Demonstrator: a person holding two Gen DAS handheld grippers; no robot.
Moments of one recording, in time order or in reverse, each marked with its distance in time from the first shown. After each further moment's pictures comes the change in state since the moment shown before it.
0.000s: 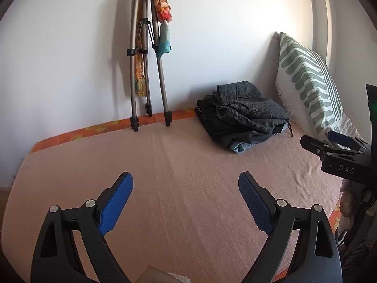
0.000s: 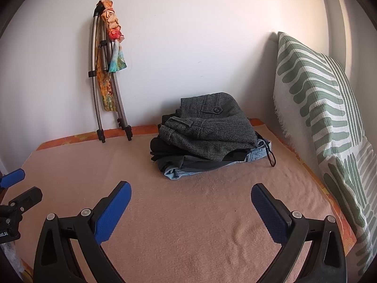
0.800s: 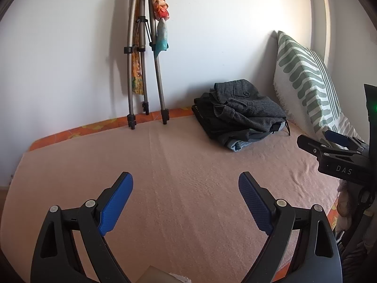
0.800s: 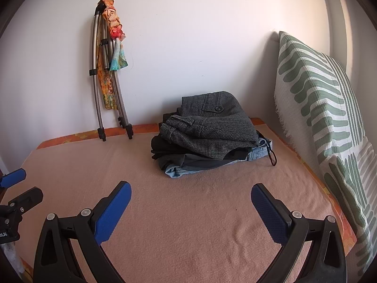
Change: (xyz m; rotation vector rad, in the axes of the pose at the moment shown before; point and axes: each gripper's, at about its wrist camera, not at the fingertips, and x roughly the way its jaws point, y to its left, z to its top) left arm 0.001 -0.001 -0.001 0.004 0.011 -0.016; right arm 0.000 0.002 -0.002 -0.006 0.003 0.002
